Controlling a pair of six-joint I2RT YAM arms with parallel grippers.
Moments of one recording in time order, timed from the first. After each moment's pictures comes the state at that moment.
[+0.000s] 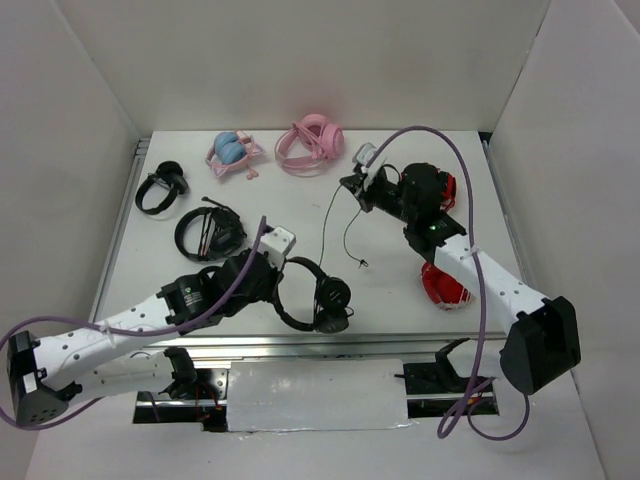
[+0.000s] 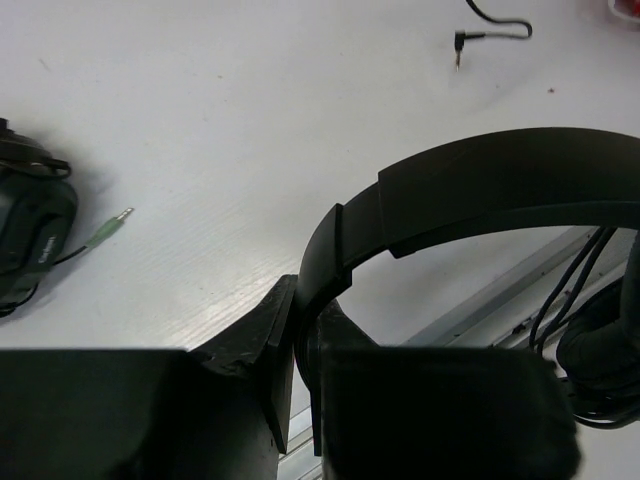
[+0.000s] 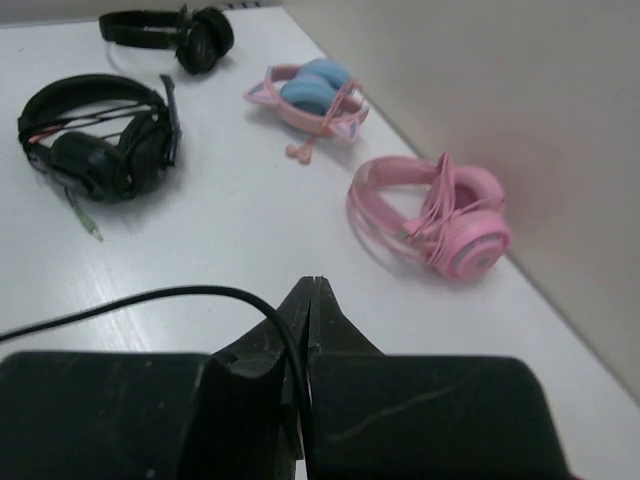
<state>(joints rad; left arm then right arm) -1.02 0.98 0.84 -0.48 -0.38 -0.27 0.47 1.28 1.02 0.19 -0.38 -0.37</state>
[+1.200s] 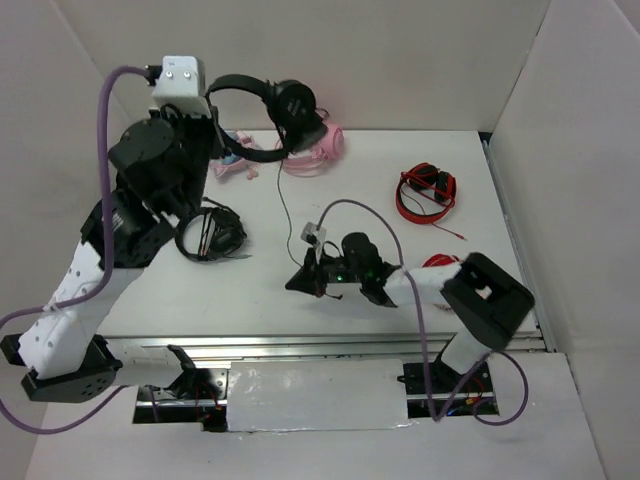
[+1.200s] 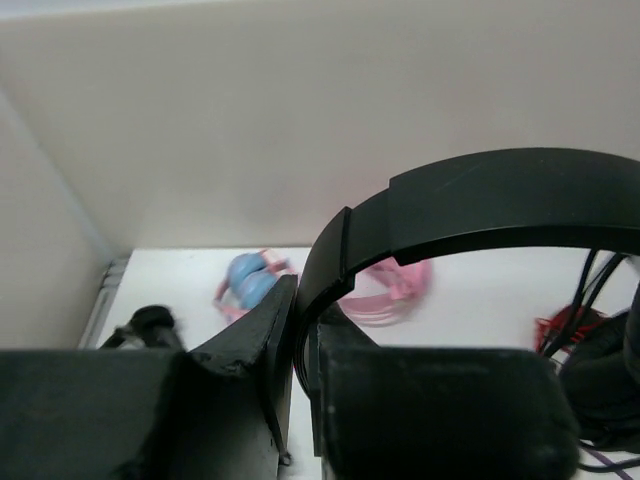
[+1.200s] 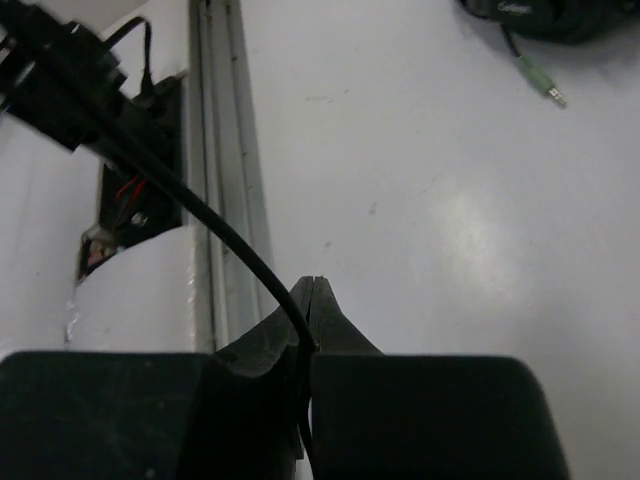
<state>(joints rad) -0.82 1.26 1.90 -0.50 -0.79 0.05 0.79 1.63 0.65 0.74 -0.65 0.25</state>
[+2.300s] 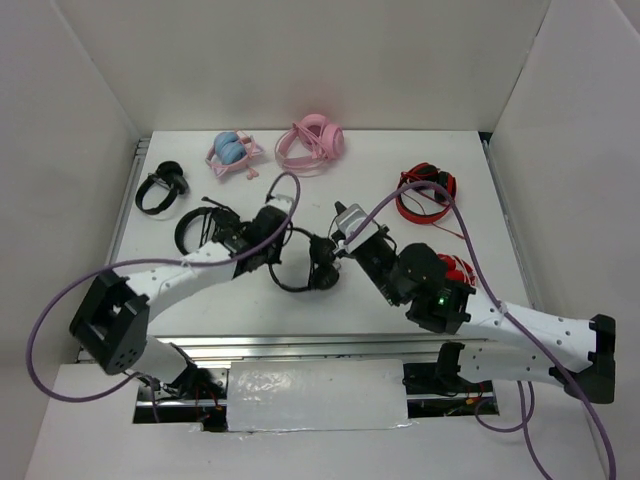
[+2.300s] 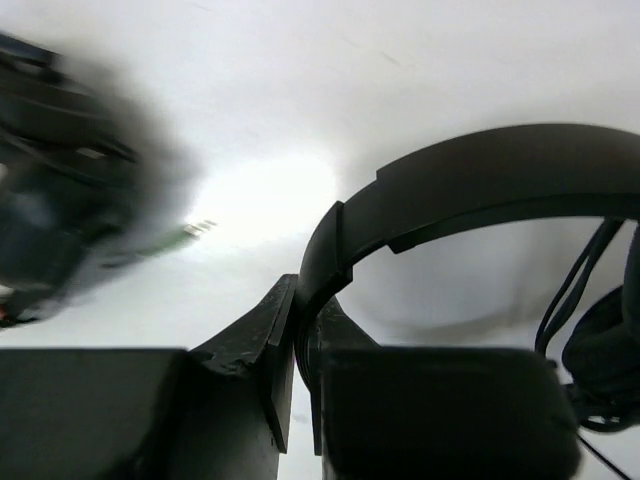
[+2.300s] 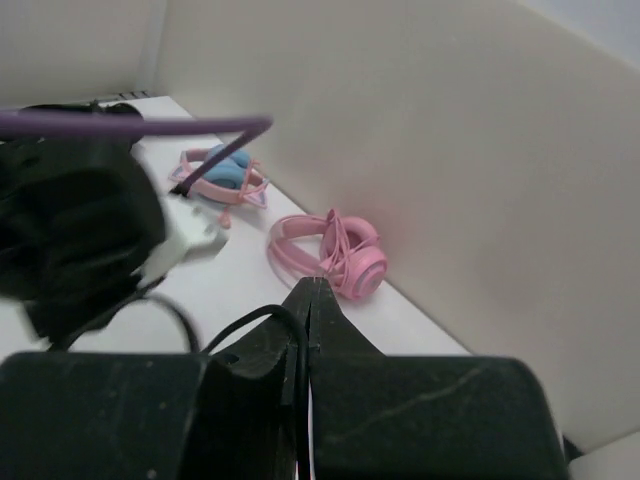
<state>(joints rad) -0.61 1.51 1.03 -0.39 -0.39 -0.29 1.19 0.95 0.87 0.30 0.61 -0.60</state>
